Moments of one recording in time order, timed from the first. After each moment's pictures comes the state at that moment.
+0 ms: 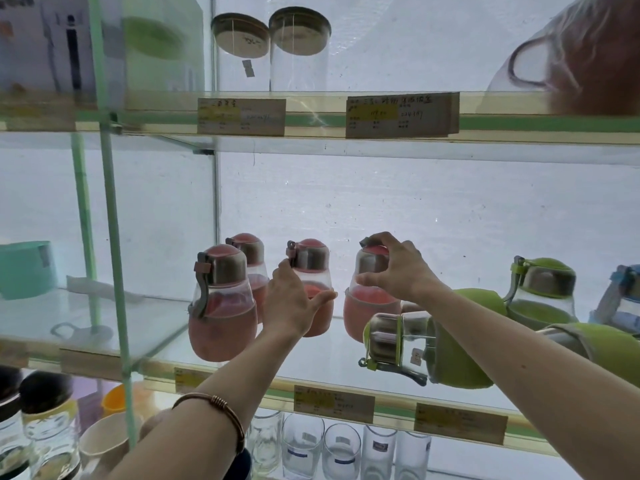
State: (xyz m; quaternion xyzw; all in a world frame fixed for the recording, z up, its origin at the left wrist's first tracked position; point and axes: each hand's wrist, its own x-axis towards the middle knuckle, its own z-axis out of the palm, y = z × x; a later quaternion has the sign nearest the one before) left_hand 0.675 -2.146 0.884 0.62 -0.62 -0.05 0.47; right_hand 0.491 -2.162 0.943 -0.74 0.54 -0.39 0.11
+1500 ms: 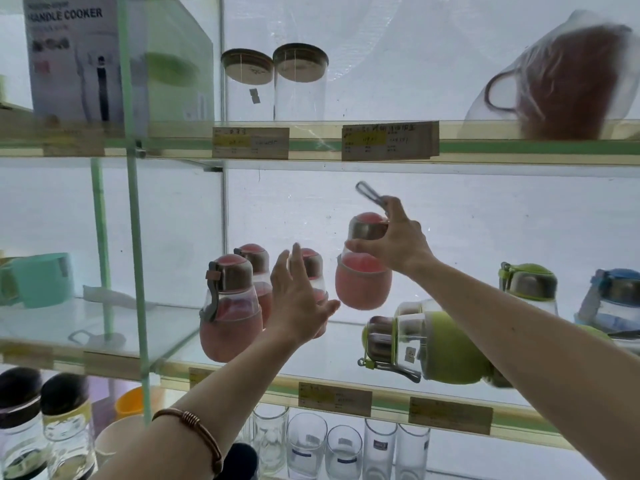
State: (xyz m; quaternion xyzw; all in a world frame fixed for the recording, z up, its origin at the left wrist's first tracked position) left_hand 0.674 -2.114 0.899 0.56 -0.69 0.00 0.46; right_hand 0.510 -2.119 0.995 -0.71 0.53 -0.46 0.05
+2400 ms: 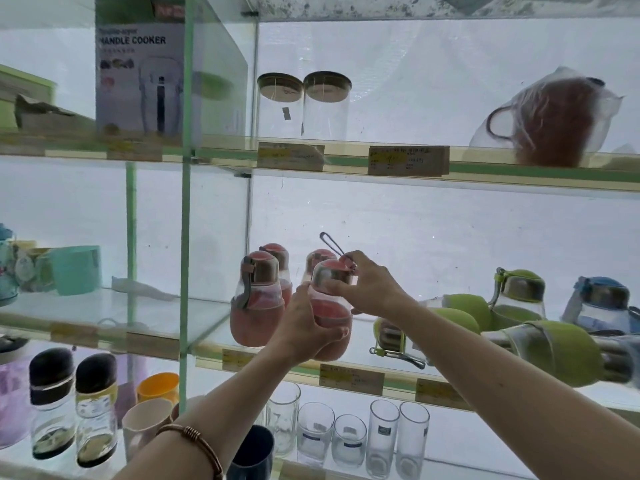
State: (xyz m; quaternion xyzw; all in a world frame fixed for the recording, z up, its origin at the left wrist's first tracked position) left_hand 0.702 -2.061 0.879 0.51 -0.69 -0.17 0.49; right_hand 0.568 -2.056 0.954 -0.76 0.52 -0.36 0.13
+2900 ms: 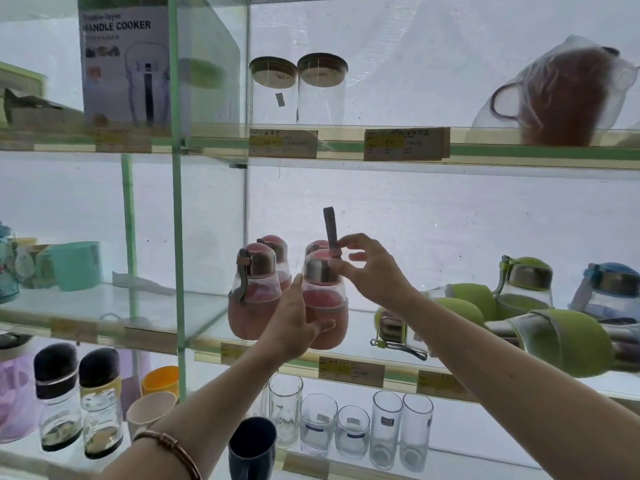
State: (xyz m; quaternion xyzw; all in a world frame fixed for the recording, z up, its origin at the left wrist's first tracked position) left_hand 0.708 -2.058 0.877 0.50 -0.70 -0.17 0.48; right_hand 0.559 -2.073 0.947 -0.75 0.42 -0.48 0.17
